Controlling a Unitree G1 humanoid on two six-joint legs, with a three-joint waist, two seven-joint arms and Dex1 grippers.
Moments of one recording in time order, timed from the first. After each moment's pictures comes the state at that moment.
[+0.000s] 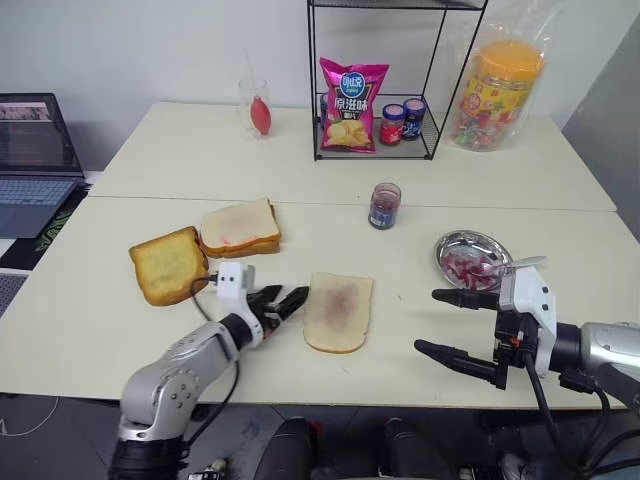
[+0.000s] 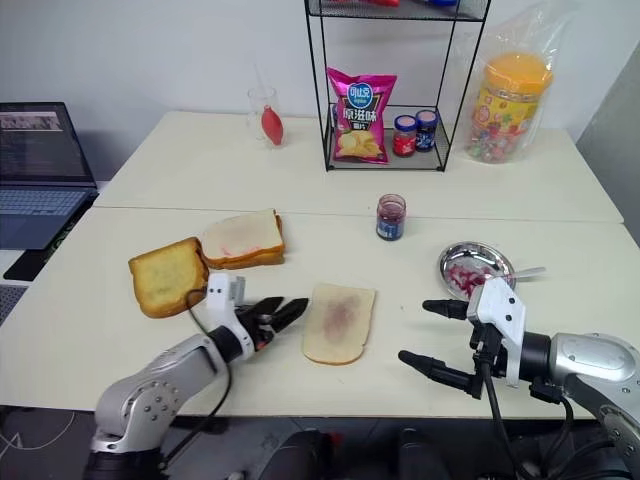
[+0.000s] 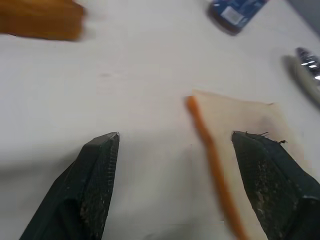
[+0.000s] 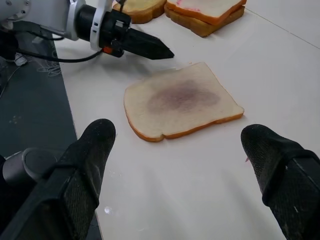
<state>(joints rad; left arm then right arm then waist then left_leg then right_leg) -0.04 0.44 0.11 -0.34 -0.67 0.74 -0.28 0.11 -0.86 -0.24 -0.76 0.73 0.67 0.80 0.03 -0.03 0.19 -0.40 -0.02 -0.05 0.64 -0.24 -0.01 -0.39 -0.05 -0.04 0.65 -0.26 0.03</state>
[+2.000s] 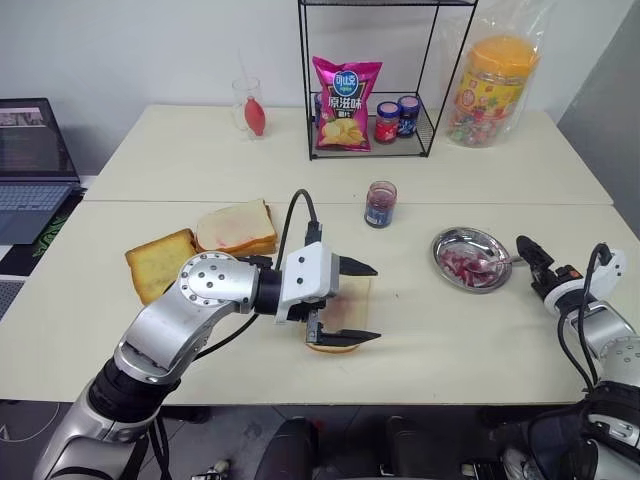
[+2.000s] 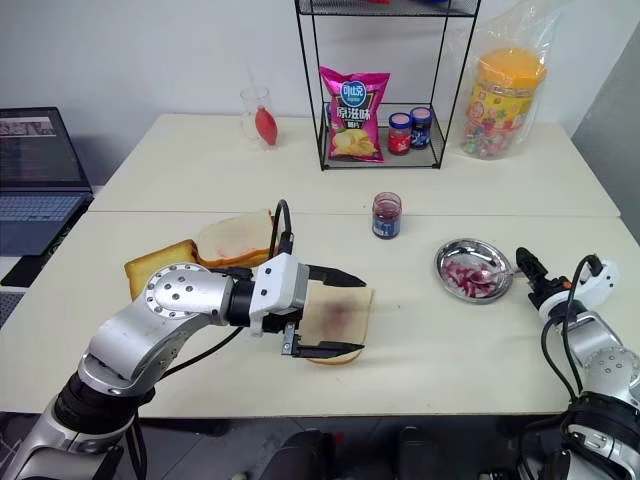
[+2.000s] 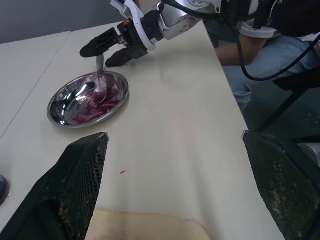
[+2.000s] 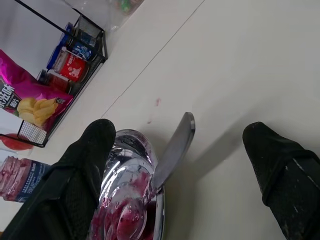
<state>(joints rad) -0.48 0.68 -0.27 -0.50 -0.43 0.50 -1.03 -0.33 -0.45 -0.63 0.28 0.95 0.73 0.21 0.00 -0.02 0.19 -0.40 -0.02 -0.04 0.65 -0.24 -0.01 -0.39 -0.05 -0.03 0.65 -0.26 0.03</state>
